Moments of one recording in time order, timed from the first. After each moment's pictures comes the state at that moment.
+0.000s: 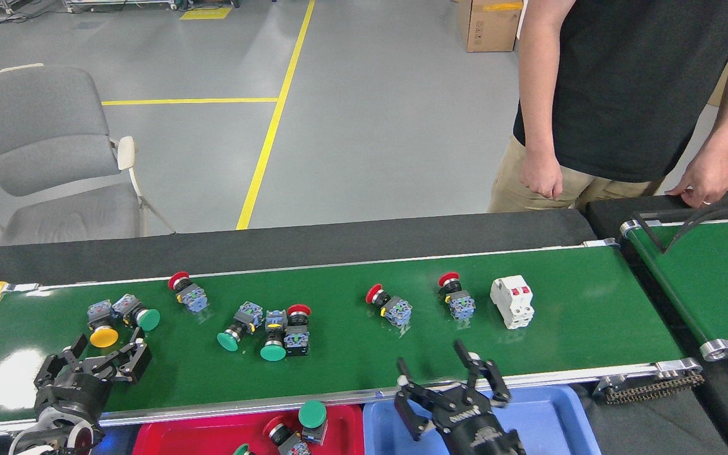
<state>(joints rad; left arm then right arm) -0.25 0.18 0.40 -1.03 -1.60 -0.26 -0.09 0.10 0.01 0.29 -1.60 1.37 0.07 -0.09</state>
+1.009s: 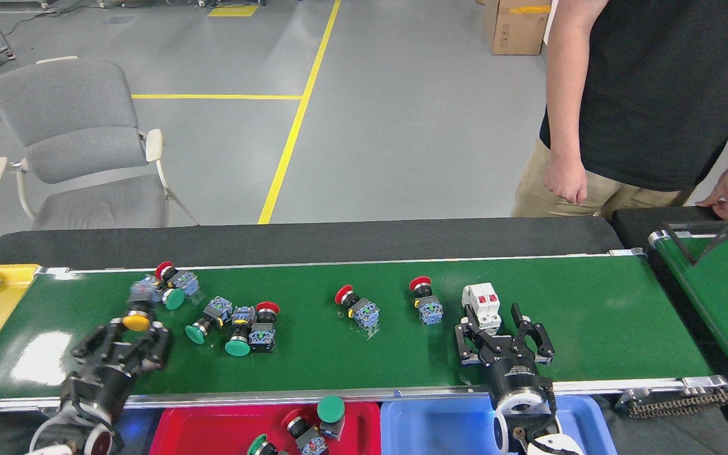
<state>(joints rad) 0.10 0.19 0.20 -1.53 -1.47 -0.67 0.05 -0.21 0.02 0.24 -1.25 1.37 0.21 -0.05</state>
